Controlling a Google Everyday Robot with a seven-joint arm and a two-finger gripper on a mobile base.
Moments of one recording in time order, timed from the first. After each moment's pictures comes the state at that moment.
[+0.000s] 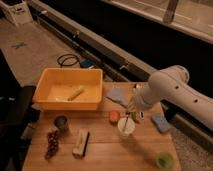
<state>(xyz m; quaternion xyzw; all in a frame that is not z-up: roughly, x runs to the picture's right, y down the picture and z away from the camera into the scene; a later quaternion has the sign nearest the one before) 0.125 0.093 0.662 -0.22 -0.17 -0.02 0.96</state>
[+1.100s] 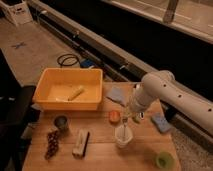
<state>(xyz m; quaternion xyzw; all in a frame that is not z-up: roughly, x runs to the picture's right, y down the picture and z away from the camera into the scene) 0.115 0.127 0.712 -0.30 -0.19 -0.01 0.93</state>
